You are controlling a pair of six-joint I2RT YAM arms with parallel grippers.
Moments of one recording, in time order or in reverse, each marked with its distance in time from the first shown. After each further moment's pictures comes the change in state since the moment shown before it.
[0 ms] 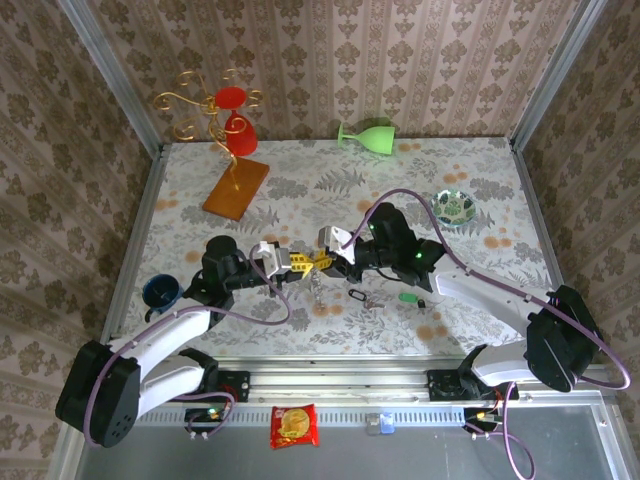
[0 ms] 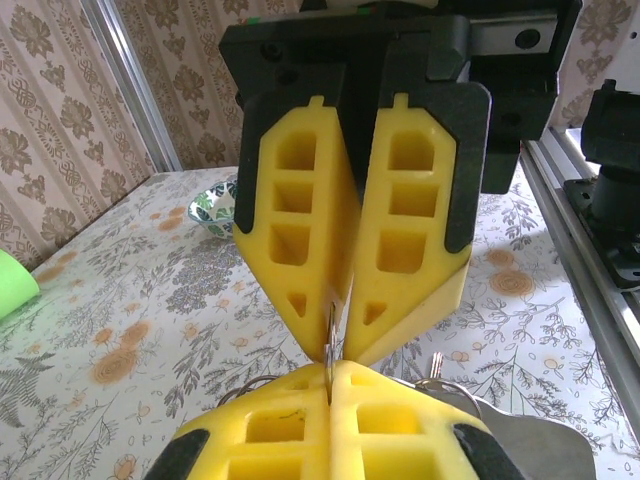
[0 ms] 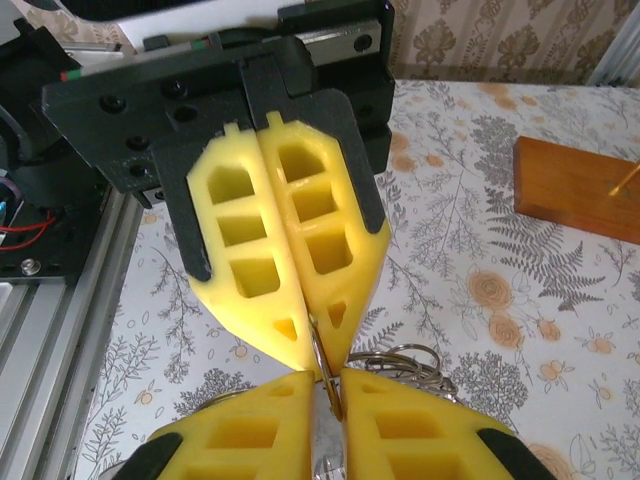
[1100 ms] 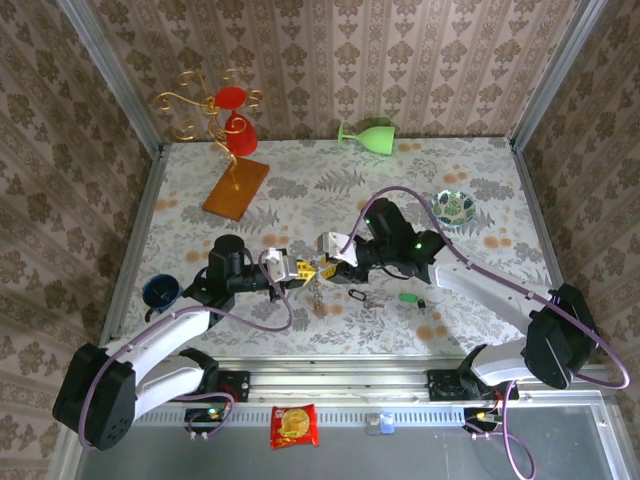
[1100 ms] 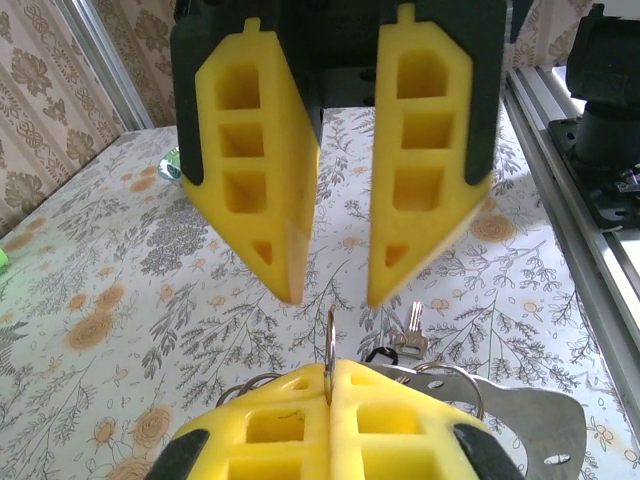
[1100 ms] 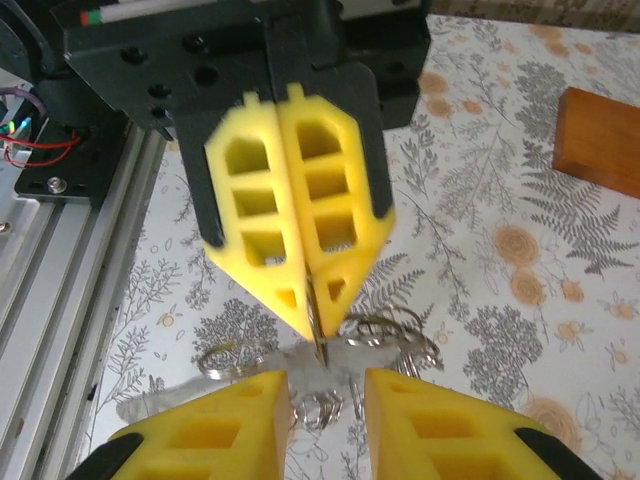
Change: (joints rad) left arm -0.035 -0.020 0.037 -0.222 -0.040 0.148; right arm -0.017 0.018 0.089 -0.261 -0.007 -0.166
